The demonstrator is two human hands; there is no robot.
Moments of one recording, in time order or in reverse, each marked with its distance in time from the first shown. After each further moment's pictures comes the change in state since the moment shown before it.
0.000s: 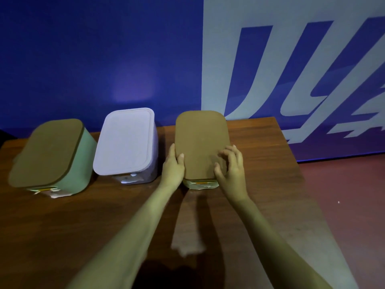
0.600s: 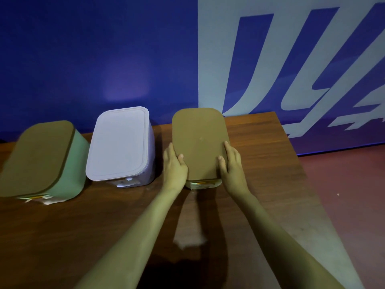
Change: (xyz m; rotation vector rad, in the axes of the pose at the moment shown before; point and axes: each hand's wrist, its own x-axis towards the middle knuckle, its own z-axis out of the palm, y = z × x) left_hand 0.008 0.000 0.016 0.103 0.070 0.041; right_hand 0.015 0.024 0.007 -0.016 -0.134 0.221
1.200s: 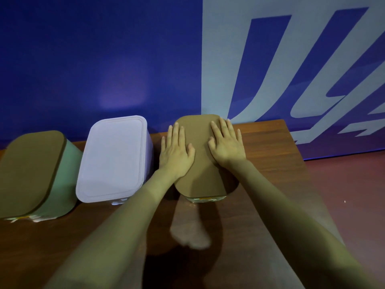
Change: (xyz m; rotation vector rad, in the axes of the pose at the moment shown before) left_hand 0.089 0.018 0.004 0.590 -0.155 0.316; right_hand 0.122 -0.029 0.012 -0.611 -0.197 -0.119
